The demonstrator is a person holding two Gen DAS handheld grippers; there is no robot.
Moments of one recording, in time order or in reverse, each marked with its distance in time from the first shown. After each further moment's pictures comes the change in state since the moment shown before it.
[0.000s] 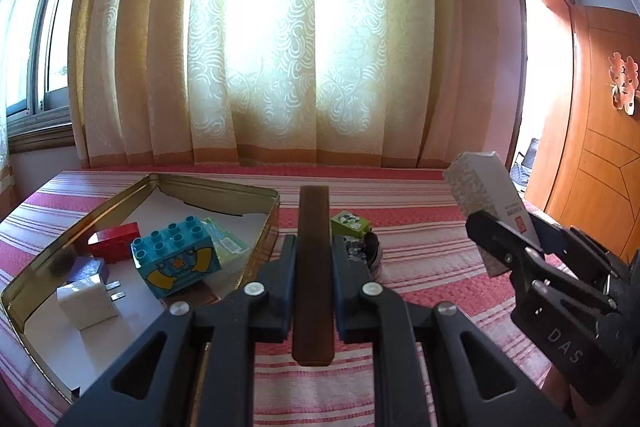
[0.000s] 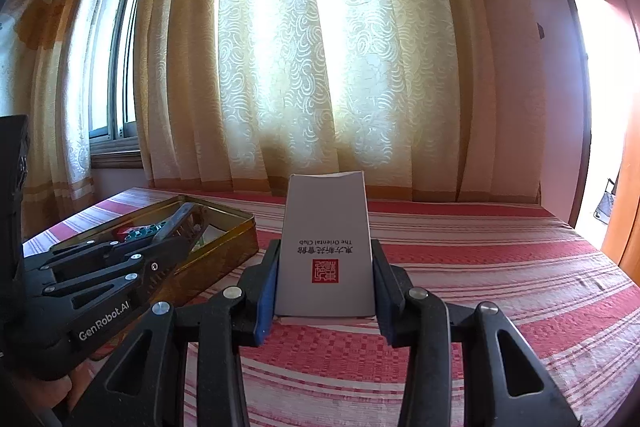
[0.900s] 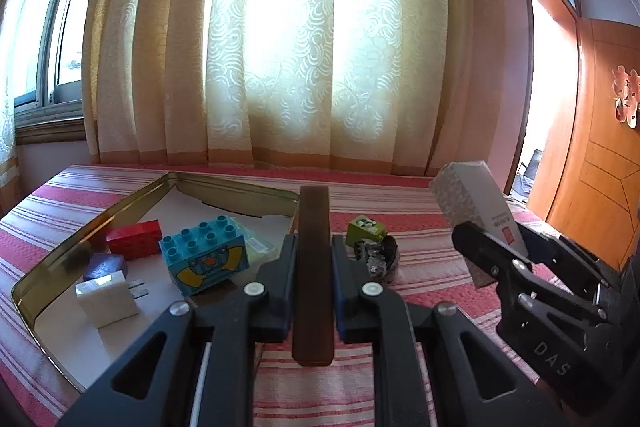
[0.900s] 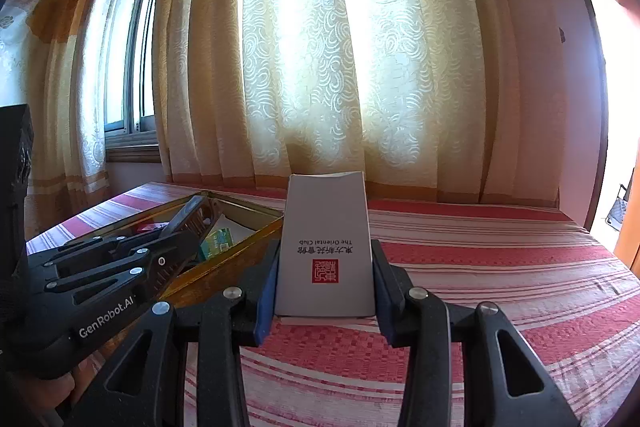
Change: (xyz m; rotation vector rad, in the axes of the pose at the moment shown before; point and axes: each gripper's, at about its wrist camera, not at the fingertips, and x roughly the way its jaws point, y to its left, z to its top) left arm -0.013 0.023 -0.002 -0.033 -0.023 0.006; right arm 0.006 0.026 0.001 -0.022 0.009 0.053
